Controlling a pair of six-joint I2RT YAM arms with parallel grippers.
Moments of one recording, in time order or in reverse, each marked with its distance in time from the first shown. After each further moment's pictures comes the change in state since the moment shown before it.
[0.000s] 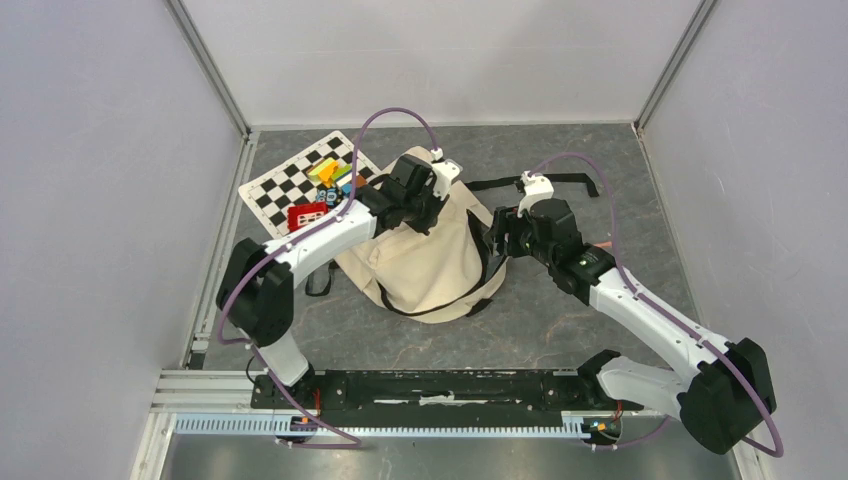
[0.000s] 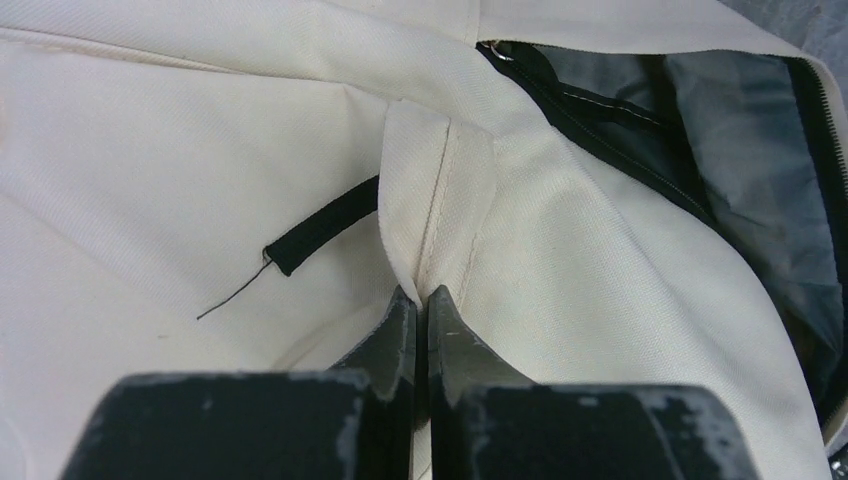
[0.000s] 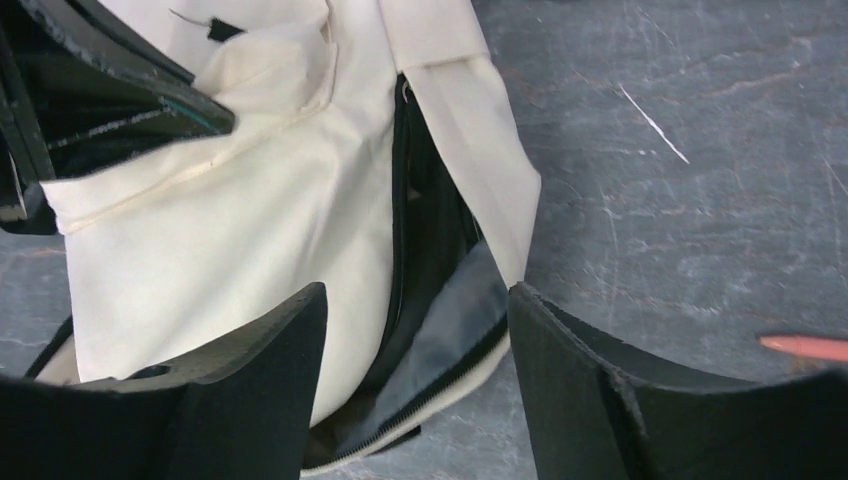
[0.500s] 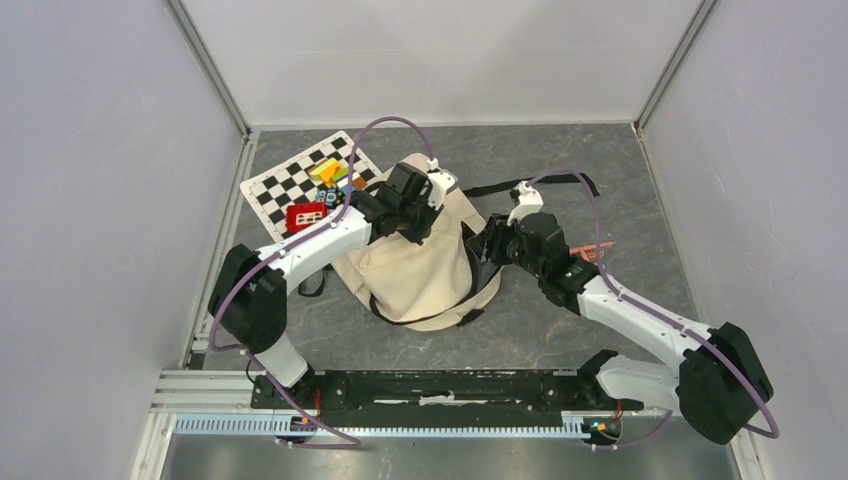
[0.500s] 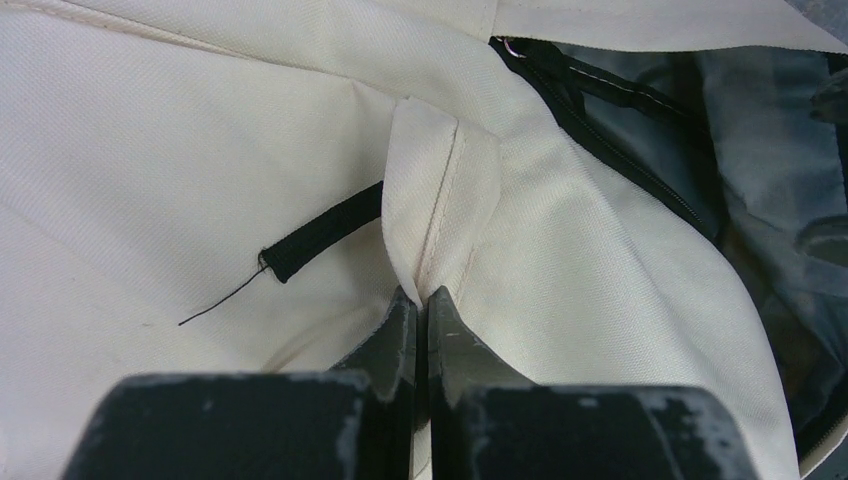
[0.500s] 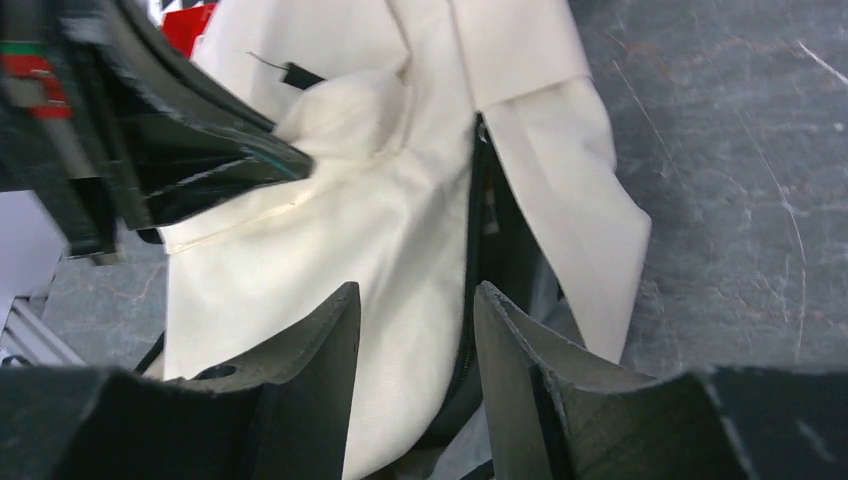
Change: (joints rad) left arm -0.003 -0.079 -0.076 -0.050 -0.003 -0.001; right arm 0.061 0.050 -0.093 0.261 -0.081 0.205
